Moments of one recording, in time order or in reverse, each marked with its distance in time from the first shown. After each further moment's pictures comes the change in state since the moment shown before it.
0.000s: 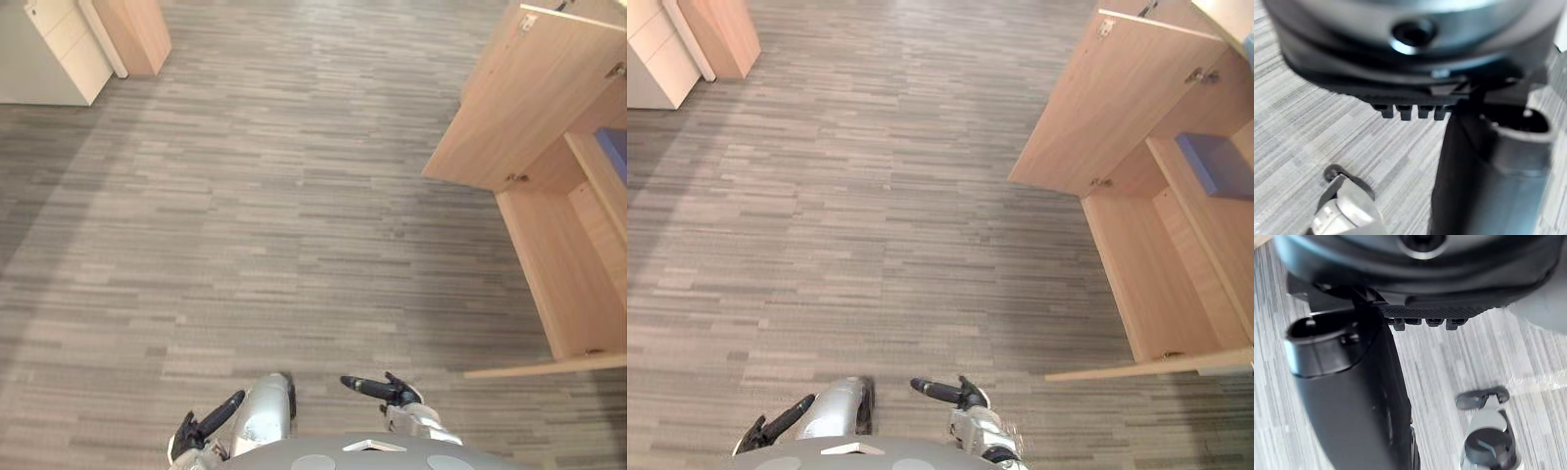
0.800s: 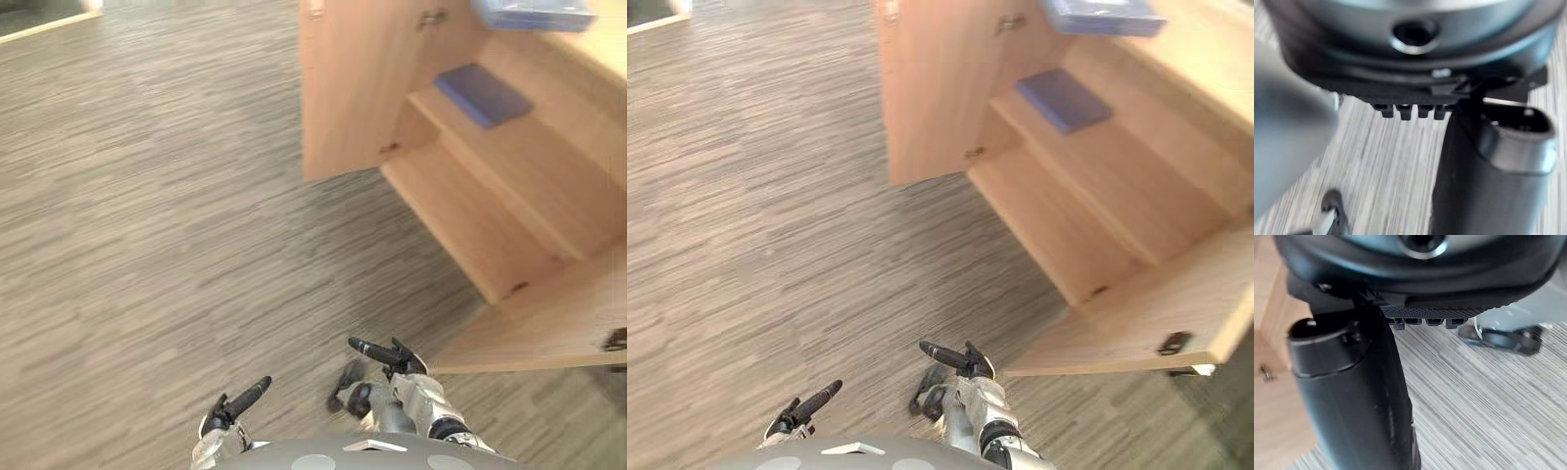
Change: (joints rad) left arm -0.113 0.001 -0.106 0.078 -0.052 0.016 -0.031; right arm -0.070 -0.001 -0.165 -0.018 0.046 -0.022 0.004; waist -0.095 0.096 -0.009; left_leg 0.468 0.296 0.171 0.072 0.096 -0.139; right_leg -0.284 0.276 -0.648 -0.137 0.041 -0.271
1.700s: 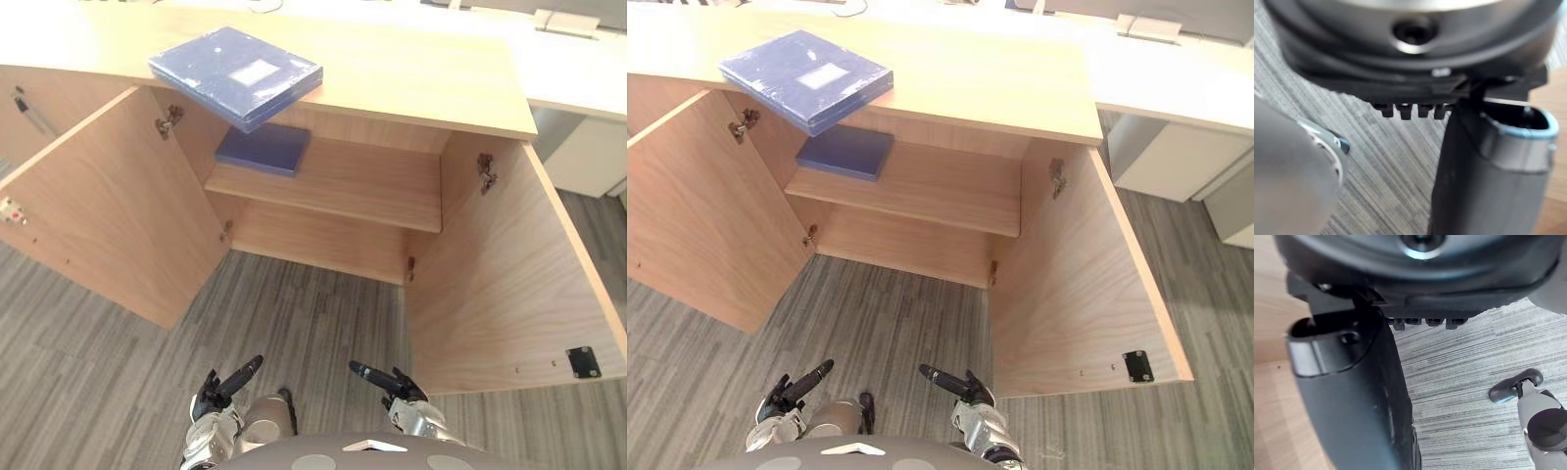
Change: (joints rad) left arm 0.002 -0.024 0.004 -0.086 0.002 -0.040 0.014; right arm 0.075 0.009 0.016 -0.007 0.062 0.001 -0.011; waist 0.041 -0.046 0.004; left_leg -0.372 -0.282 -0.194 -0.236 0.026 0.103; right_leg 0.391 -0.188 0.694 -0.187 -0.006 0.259
